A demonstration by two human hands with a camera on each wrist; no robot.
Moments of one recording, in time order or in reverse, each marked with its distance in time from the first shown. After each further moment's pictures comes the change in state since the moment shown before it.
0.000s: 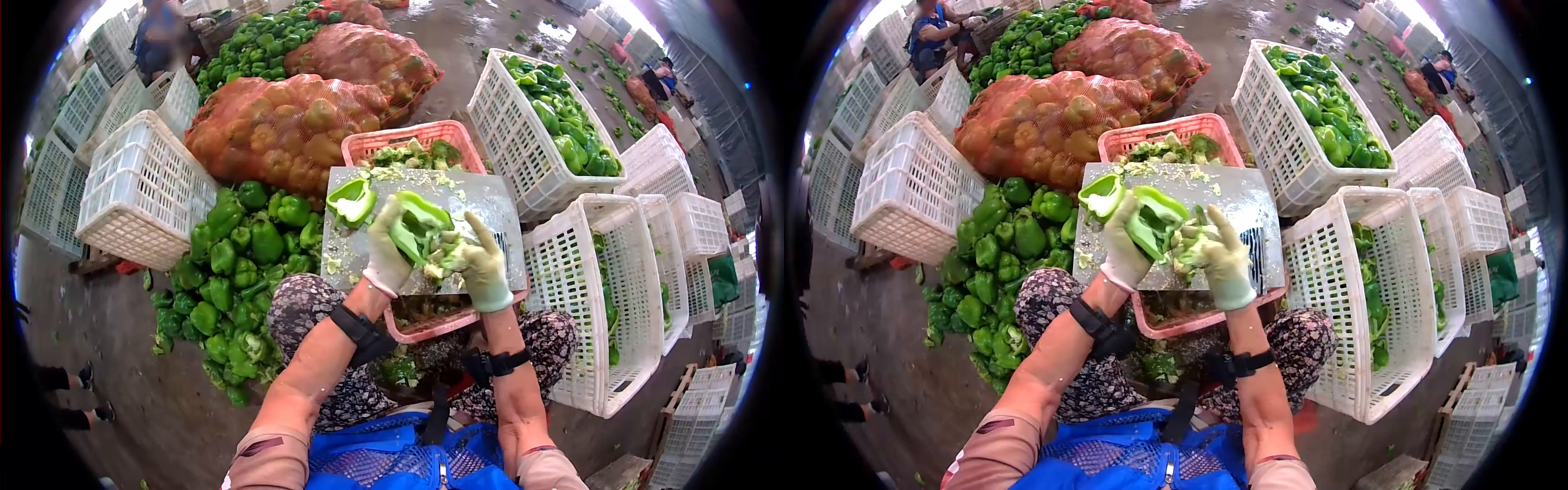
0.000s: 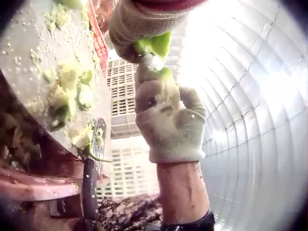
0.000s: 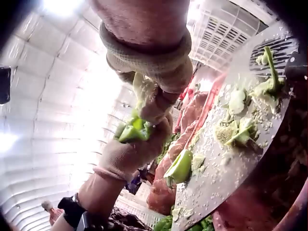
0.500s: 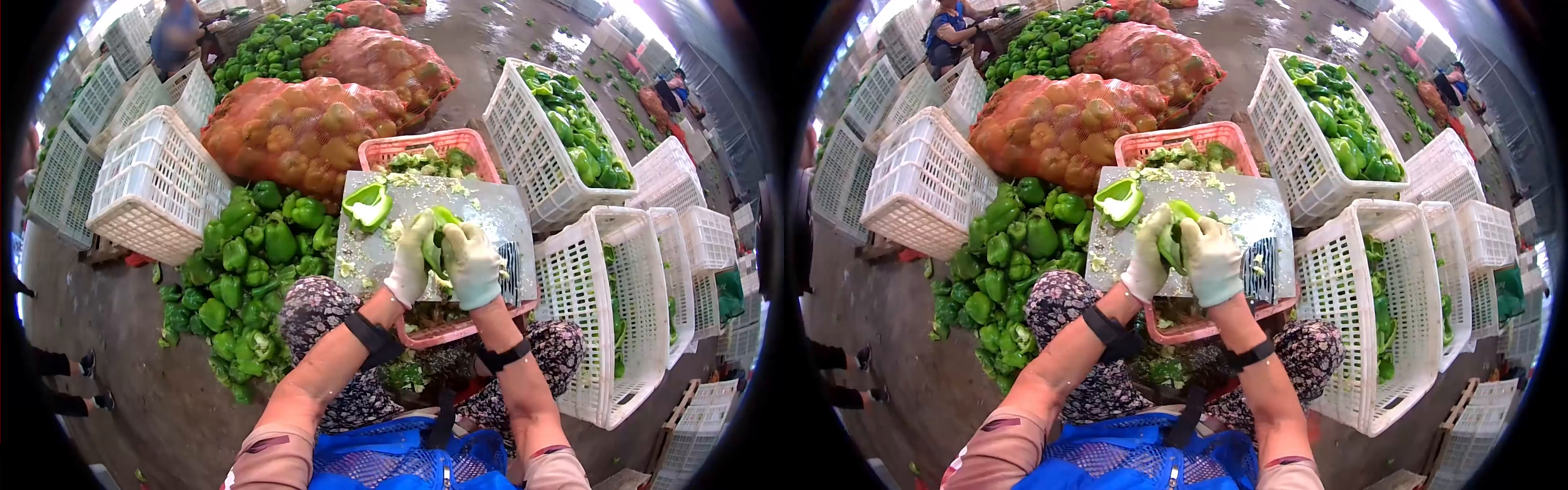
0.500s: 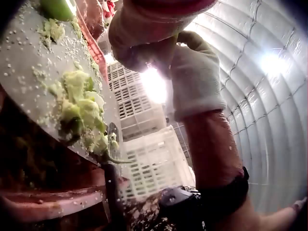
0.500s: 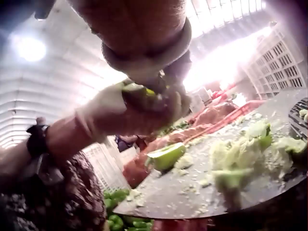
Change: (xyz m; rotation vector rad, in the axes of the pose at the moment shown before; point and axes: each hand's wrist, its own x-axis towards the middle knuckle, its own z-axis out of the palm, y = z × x) left_hand -0.002 -0.013 -0.002 0.263 -0.007 0.051; right_hand 0.026 0.016 0.030 -1.463 0.080 -0.899
